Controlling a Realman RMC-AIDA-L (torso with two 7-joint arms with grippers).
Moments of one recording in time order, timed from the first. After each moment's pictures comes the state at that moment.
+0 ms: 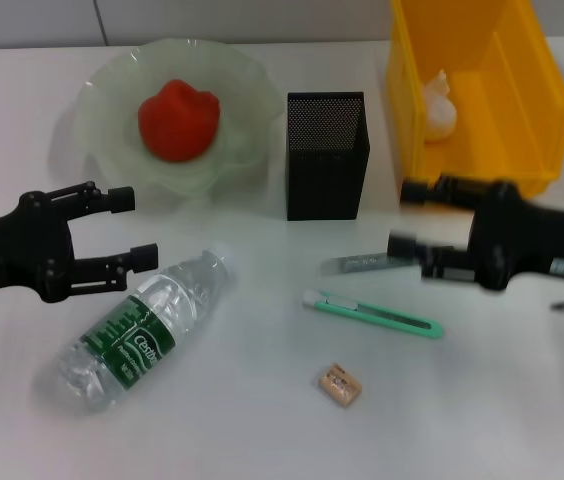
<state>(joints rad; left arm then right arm) -0.40 -1.93 0.82 0.55 1.76 1.71 -1.22 0.47 2.07 -0.70 -0.52 -1.83 -1.71 1.18</state>
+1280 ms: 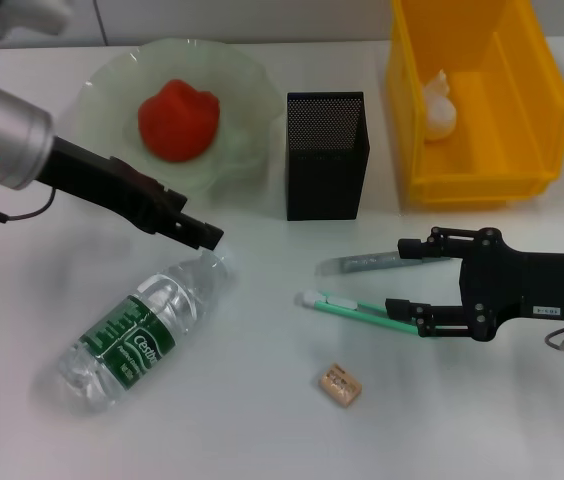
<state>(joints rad) -0.76 -2.07 0.86 0.97 2.47 1.65 -2.10 0.47 2.08 -0.71 -0.54 -2.03 -1.59 1.01</state>
